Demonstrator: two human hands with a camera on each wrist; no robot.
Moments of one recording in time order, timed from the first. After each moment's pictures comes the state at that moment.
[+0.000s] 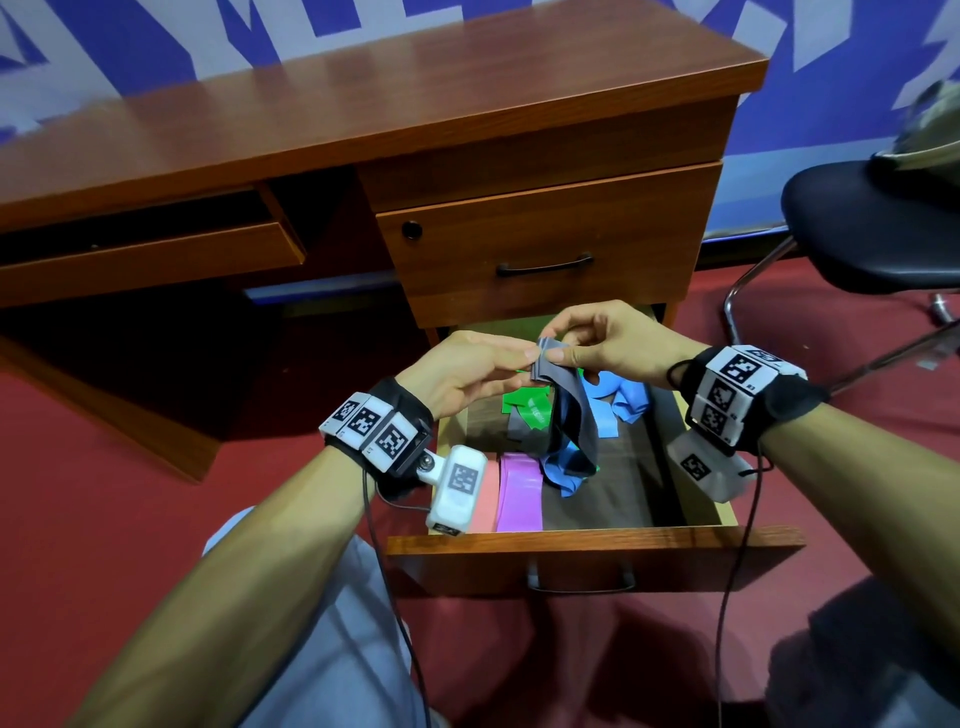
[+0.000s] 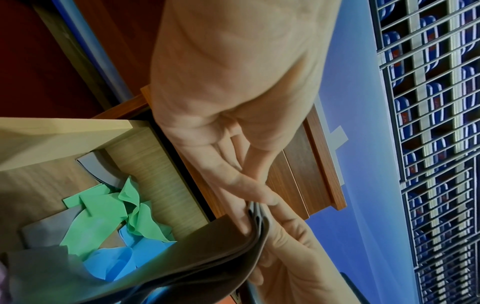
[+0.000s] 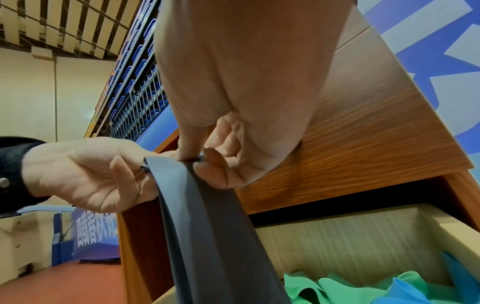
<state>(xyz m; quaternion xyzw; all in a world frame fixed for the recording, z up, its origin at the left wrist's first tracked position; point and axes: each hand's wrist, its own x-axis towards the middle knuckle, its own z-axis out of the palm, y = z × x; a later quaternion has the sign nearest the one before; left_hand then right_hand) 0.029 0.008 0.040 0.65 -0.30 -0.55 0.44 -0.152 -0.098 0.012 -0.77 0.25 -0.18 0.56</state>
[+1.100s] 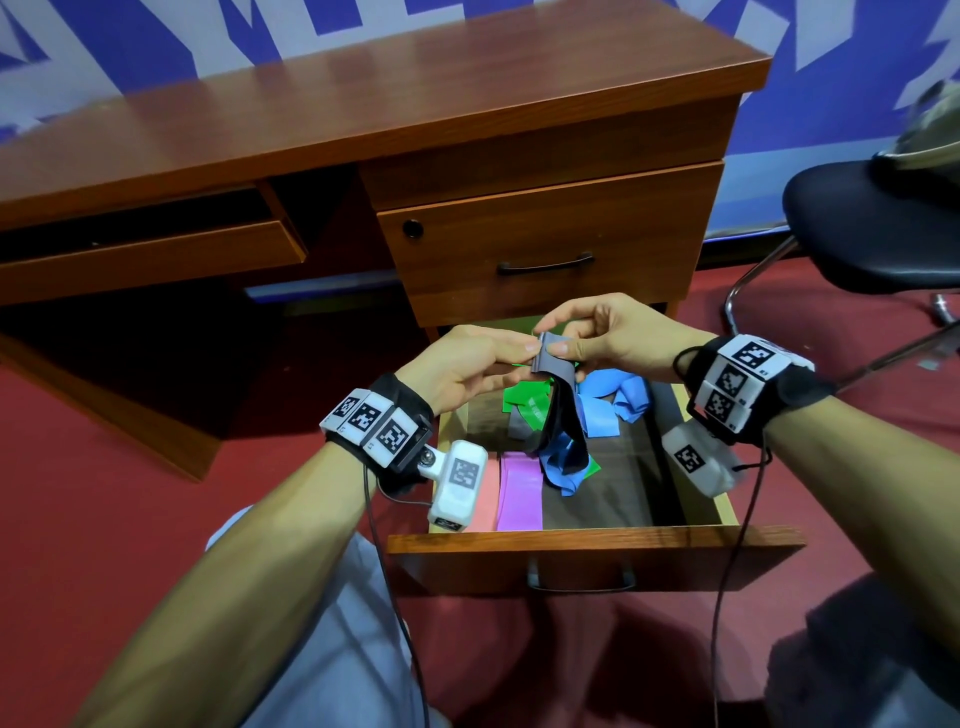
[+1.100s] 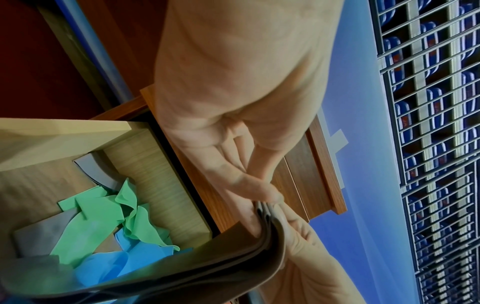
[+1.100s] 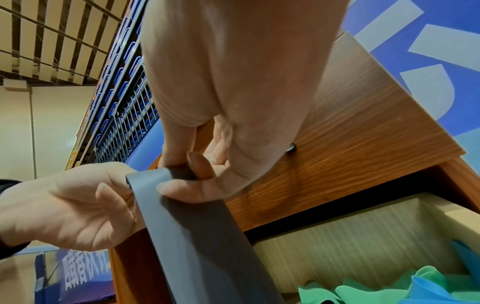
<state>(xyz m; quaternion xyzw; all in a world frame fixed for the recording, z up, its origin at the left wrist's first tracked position) 0.030 0.006 0.042 0.65 -0.31 -0.54 0.44 -0.154 -0.097 0.024 -0.70 0.23 -0.17 0.65</state>
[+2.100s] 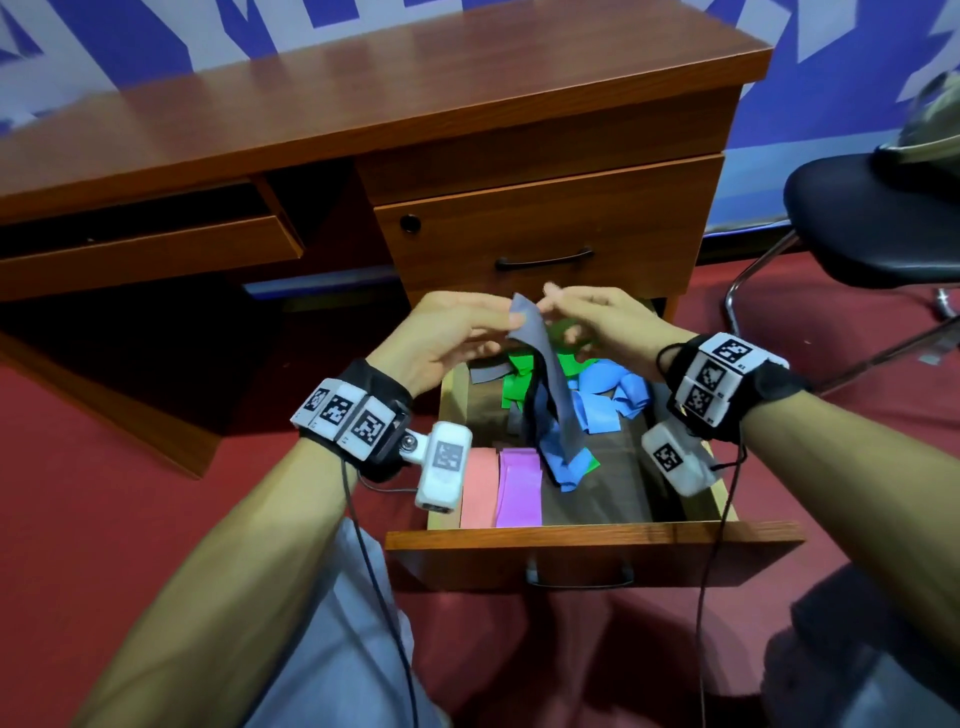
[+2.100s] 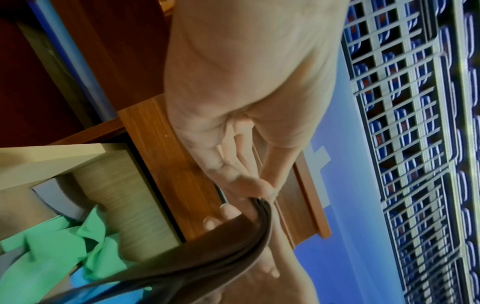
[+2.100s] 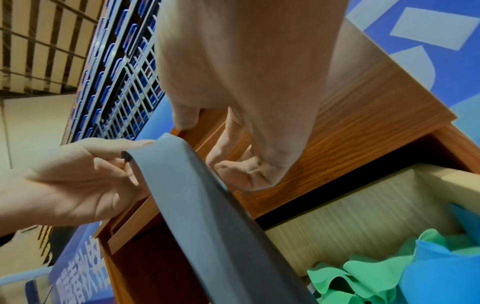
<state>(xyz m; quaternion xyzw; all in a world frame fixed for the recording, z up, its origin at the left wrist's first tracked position) 0.037 0.013 0.071 0.66 -0.35 -0.46 0.49 -0.139 -0.102 0.014 -0.66 0.31 -0.24 0.64</state>
